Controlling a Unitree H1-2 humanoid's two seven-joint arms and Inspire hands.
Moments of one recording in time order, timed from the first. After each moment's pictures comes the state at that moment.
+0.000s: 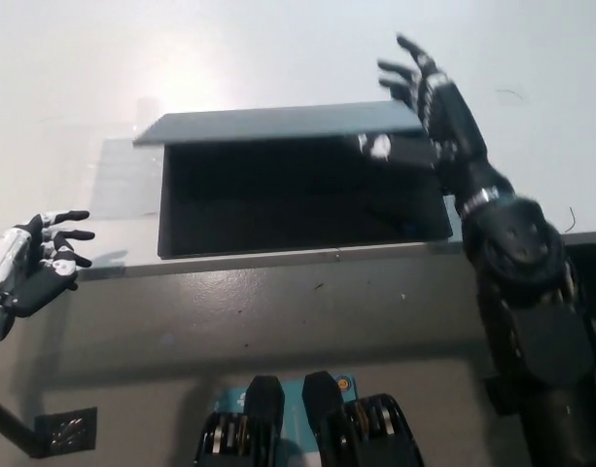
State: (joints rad) left_arm -0.25 0.43 0.12 -0.21 -0.01 0.45 -0.15; right_arm -0.64 -0.02 0.00 0.18 -0.01 0.32 0.04
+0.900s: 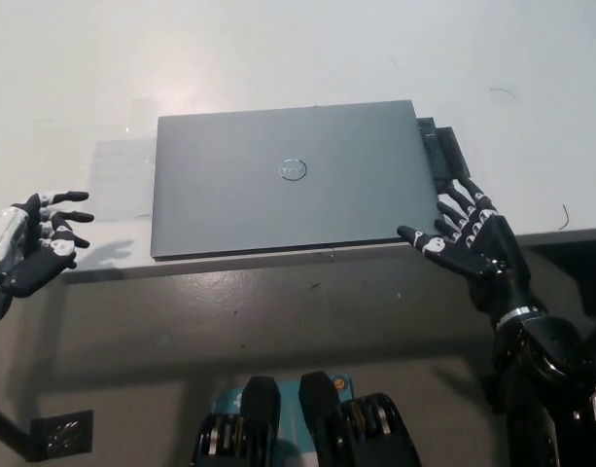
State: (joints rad) left_arm -0.30 0.43 0.12 -0.21 0.01 0.45 -0.15; right_arm -0.41 0.06 -0.12 0.08 0.19 0.45 -0.04
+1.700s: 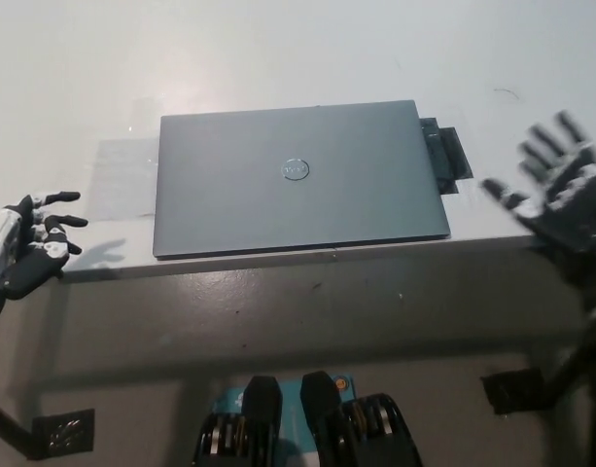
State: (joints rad) left_arm -0.28 0.45 0.13 -0.21 0.01 0.45 -0.15; right_arm -0.36 -0.07 -0.23 -0.31 0.31 0.47 -0.04
